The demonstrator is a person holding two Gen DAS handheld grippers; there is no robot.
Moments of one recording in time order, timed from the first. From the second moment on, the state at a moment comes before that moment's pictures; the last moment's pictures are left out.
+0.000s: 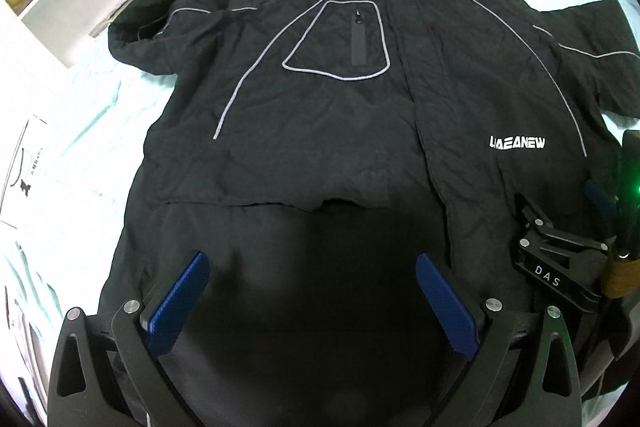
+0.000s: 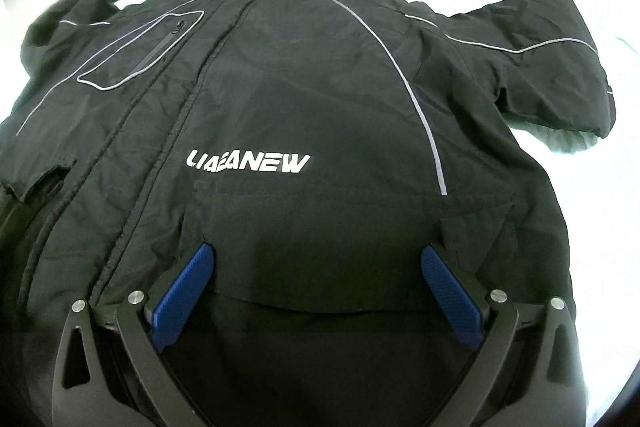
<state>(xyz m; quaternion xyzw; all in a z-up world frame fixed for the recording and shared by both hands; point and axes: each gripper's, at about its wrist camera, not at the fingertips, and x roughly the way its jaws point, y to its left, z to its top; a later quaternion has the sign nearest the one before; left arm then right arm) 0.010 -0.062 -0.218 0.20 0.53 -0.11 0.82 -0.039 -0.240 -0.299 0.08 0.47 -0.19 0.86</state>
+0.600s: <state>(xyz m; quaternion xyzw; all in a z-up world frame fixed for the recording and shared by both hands) 0.008 -0.054 -0.229 0.20 0.54 -0.11 0.81 -0.037 -0.239 -0.300 0.08 0.47 -0.19 0.86</state>
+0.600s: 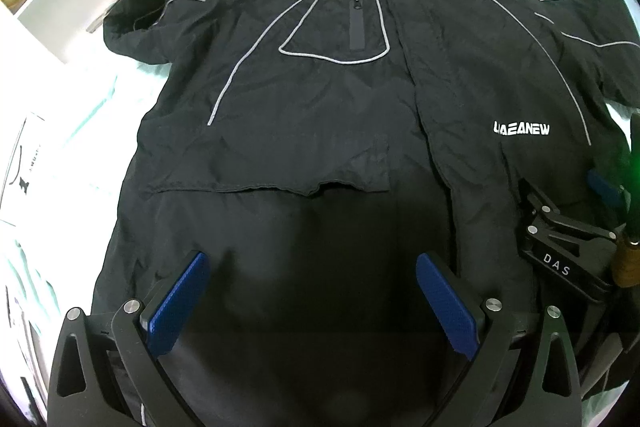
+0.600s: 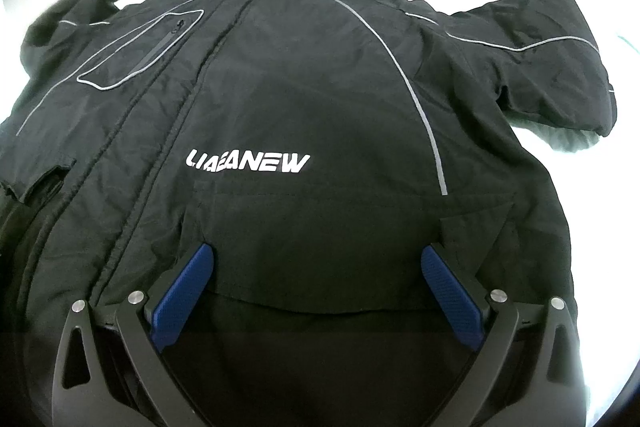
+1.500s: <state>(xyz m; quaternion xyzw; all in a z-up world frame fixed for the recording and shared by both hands) 0.017 -0.052 -0.199 0.14 0.57 -0.15 0.80 -0.030 -0.247 -0.291 0.12 0.56 -0.16 0.80</state>
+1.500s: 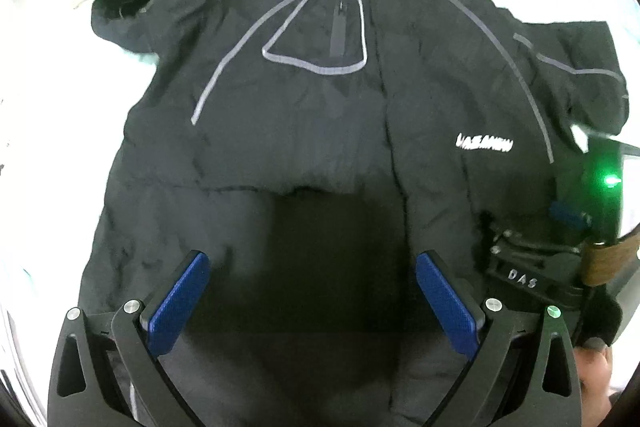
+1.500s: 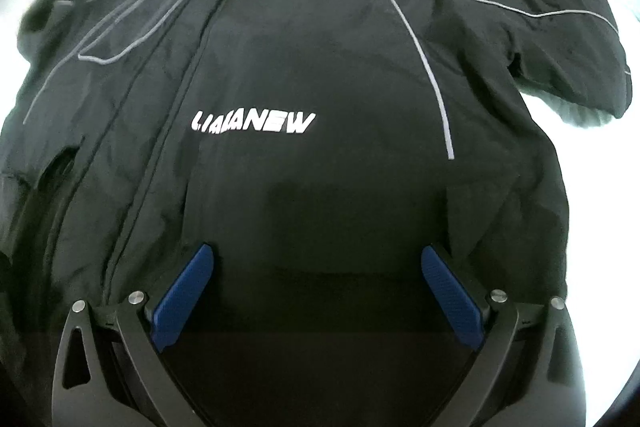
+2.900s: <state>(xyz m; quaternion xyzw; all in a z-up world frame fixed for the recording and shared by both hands) 0.093 0.061 -0.041 0.03 0.50 -0.30 0.81 -0.011 -0.112 -0.038 0.09 0.45 -0.29 0.84</state>
